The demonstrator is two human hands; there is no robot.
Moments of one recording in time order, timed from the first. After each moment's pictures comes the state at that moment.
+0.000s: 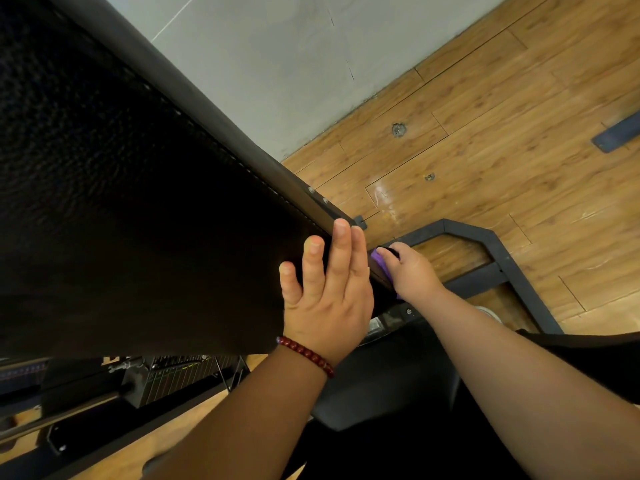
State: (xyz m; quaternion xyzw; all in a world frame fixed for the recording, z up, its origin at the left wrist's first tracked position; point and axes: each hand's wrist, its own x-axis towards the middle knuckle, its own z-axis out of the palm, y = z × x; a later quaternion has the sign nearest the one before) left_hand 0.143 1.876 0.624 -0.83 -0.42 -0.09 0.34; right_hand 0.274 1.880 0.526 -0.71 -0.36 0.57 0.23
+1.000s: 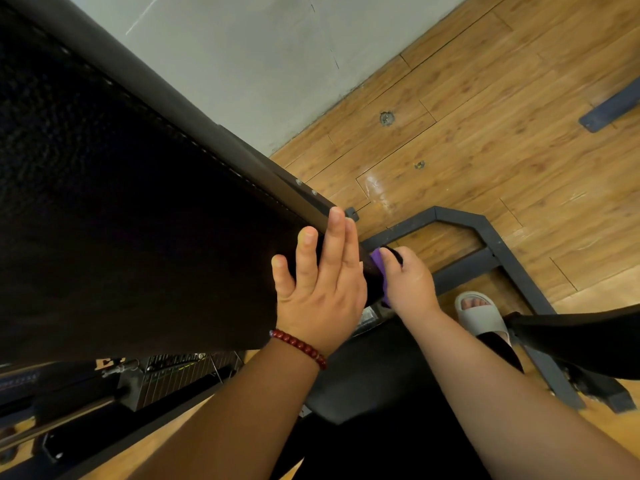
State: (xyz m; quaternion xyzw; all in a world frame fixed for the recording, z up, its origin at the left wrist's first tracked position) left_hand 0.143 1.872 0.612 -0.85 -0.41 -0.07 0.34; right_hand 0.258 1.841 0.520 -0.74 -0.25 0.52 0.33
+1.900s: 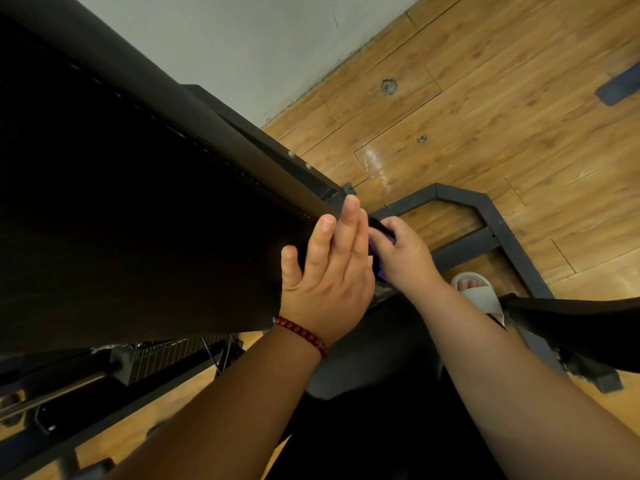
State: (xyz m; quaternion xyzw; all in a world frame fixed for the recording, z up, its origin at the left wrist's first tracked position) left_hand 0.146 1.861 0.584 -0.86 -0.39 -0.05 0.32; right_hand 0.274 1.853 0.499 -0.68 -0.31 0.57 0.35
